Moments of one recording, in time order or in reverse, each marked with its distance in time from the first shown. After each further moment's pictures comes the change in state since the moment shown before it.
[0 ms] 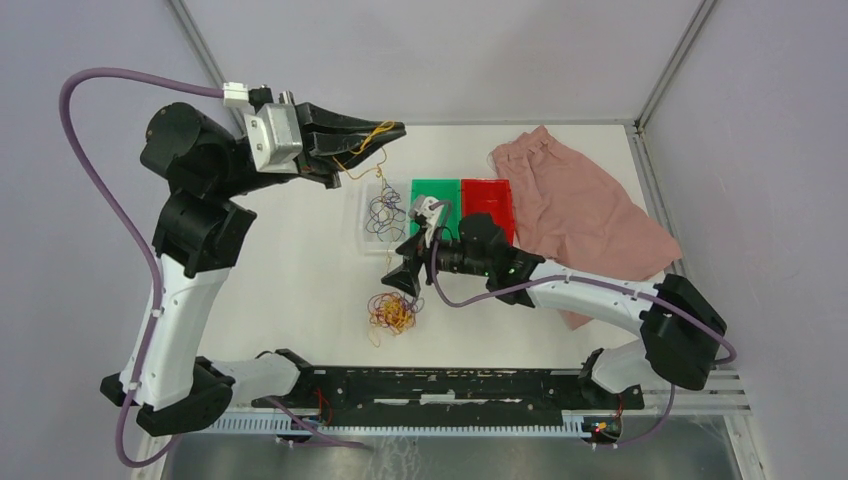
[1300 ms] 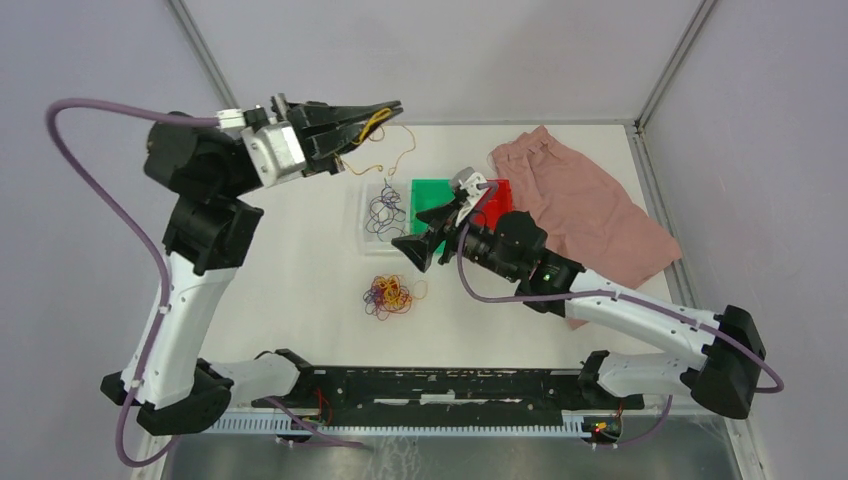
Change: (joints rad) left arm 0.000 0.013 0.016 0.195 -0.047 0.179; right arm 0.040 -0.202 0.003 -0.024 0.333 0.102
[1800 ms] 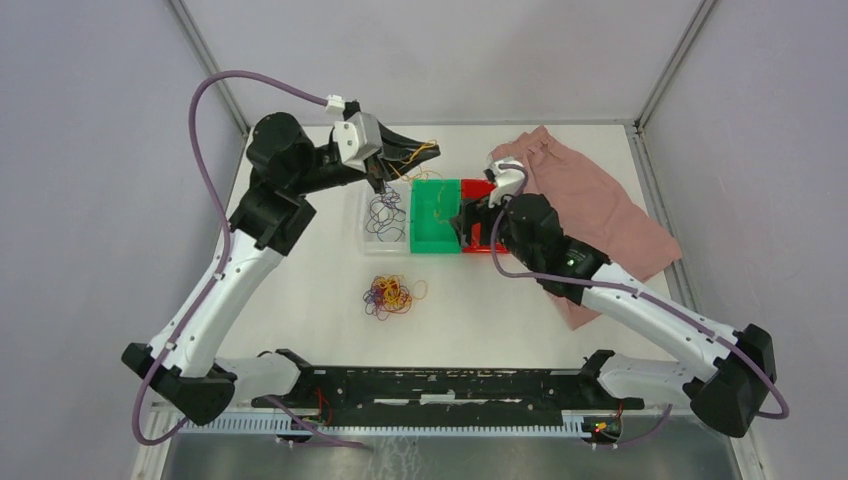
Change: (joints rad) left arm -0.001 0.003 -0.385 0.026 0.014 -0.167; right arm -0.145 -0.049 0.081 -0.392 0.257 -0.063
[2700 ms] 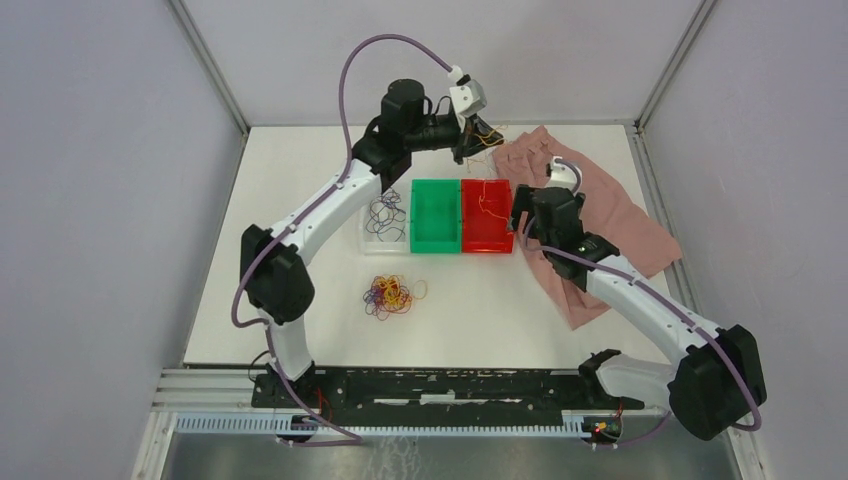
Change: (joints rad) left arm -0.065 0.628 0.288 0.064 -0.052 -0.046; right arm -0.334 0.010 -0.152 -0.122 0.254 0.170
